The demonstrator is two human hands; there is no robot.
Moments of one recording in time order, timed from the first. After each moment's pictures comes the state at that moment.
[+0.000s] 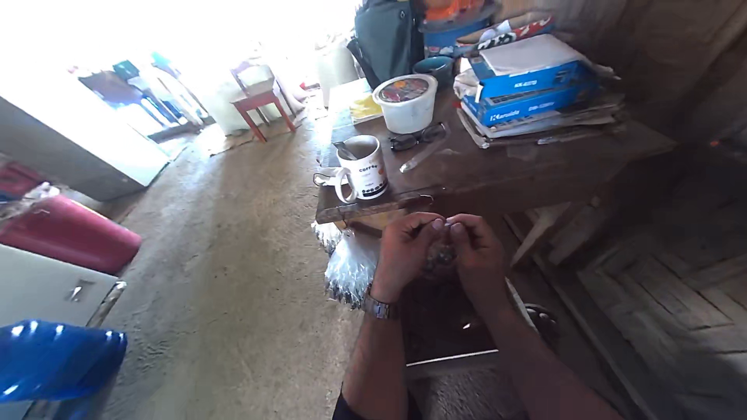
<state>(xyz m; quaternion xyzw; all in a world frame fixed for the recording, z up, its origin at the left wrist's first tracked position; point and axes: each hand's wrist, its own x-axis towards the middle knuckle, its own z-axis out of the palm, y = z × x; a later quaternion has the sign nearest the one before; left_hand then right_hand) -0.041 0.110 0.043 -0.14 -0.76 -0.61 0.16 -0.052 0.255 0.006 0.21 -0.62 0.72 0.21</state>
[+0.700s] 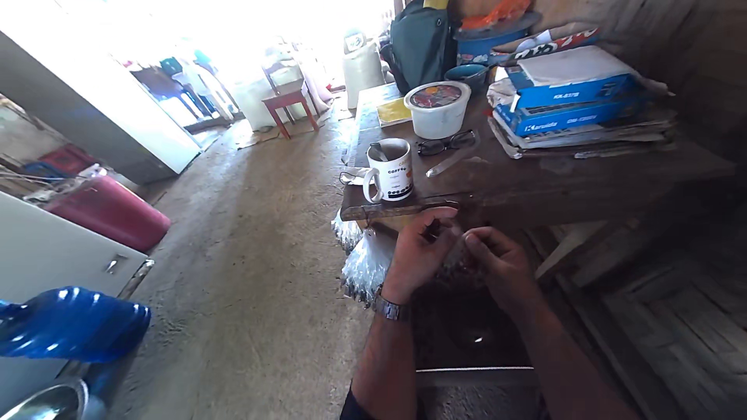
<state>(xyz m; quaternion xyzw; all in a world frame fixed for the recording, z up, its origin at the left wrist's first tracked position) -0.035 0.098 0.048 -0.14 -0.75 -0.63 0.16 -0.062 0.274 0.006 0.23 -0.59 0.77 -0.01</state>
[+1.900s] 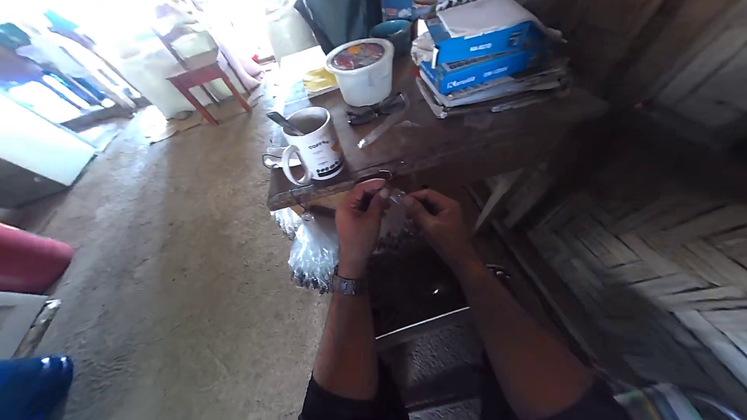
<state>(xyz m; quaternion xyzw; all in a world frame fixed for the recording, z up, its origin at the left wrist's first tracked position) -0.045 0.114 0.025 -0.08 -0.76 -0.61 0.23 -0.060 0.281 0.014 0.17 -0.72 0.67 0.09</state>
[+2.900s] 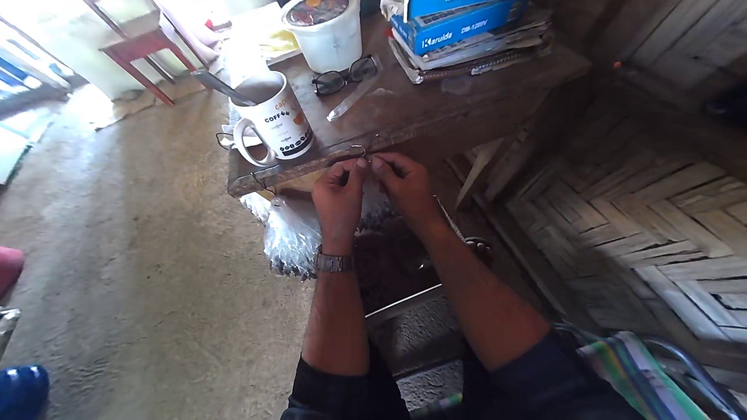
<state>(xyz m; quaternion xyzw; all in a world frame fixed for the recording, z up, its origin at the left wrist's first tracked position) -0.067 0.122 0.020 -0.02 -0.77 -0.59 0.26 -0.094 0.256 0.006 0.14 -0.67 0.72 0.09</state>
